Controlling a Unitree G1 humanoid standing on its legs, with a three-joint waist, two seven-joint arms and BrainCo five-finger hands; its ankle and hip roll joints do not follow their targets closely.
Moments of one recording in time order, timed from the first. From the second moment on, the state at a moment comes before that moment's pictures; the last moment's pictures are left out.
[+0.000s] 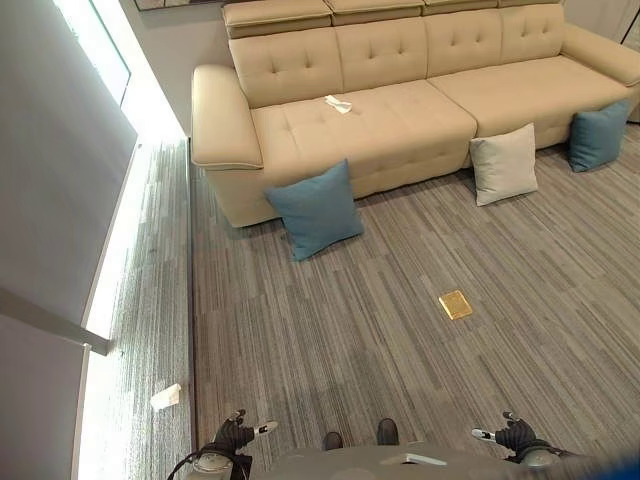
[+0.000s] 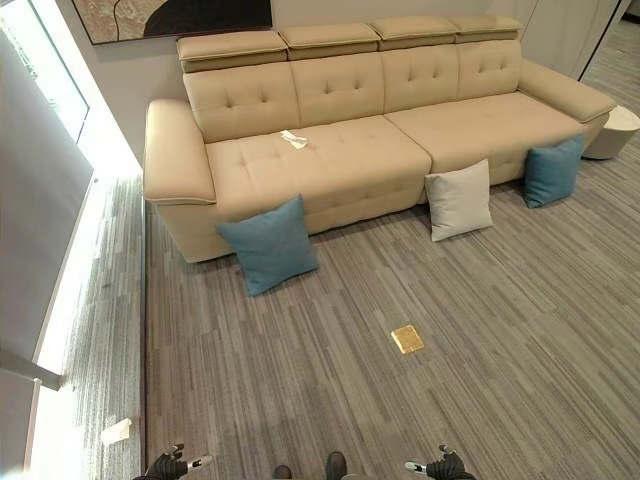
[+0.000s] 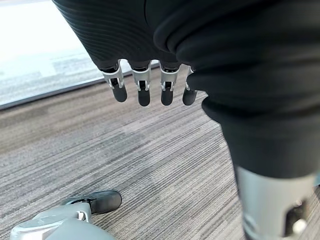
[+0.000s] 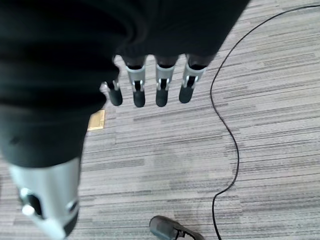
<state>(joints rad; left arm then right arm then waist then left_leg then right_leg) 0.03 0.25 -0.19 1.24 -0.17 -0.16 0.07 -0.01 -0.32 0.21 1.28 0.01 -0.09 -0.16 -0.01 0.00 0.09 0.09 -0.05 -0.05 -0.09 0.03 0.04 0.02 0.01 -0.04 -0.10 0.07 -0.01</state>
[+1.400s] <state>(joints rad) -0.07 0.26 -0.19 1.31 -0.11 -0.14 0.07 -0.10 -0.28 0.29 1.22 -0.04 -0.07 -0.16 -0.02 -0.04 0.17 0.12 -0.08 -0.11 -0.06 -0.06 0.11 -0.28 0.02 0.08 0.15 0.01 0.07</state>
